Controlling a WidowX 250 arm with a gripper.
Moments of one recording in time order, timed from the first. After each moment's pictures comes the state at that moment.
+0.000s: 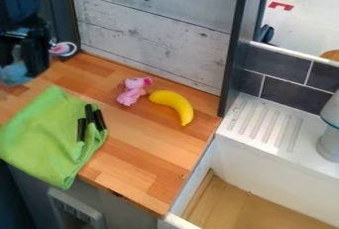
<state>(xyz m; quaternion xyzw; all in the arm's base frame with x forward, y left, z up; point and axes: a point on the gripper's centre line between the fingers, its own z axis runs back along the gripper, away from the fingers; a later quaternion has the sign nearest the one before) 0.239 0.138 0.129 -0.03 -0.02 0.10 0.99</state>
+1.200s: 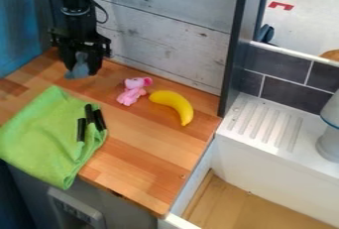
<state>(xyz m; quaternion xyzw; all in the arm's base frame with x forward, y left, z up) 0.368 0.183 0.052 0.04 -0.05 0.16 0.98</state>
